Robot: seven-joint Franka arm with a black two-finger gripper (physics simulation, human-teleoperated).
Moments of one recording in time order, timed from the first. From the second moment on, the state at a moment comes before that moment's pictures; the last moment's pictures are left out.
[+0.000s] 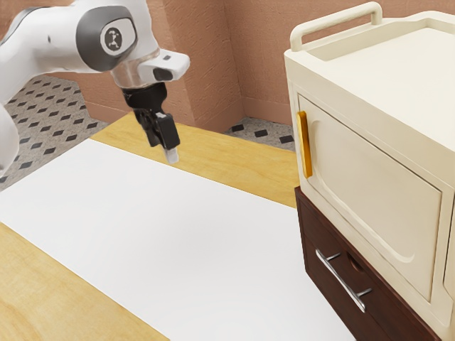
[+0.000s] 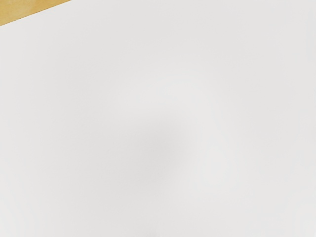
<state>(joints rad) -0.01 0.29 0.25 -1.14 -0.07 1.40 0.55</state>
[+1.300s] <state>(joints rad) -0.43 -0.47 0.02 -2.03 0.09 1.63 -1.19</state>
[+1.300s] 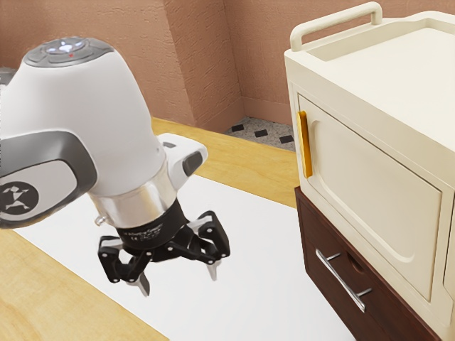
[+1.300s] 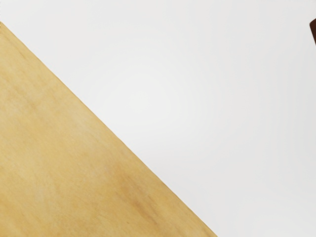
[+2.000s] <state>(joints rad) -0.62 -0.41 0.18 -2.17 0.10 2.12 -1.47</state>
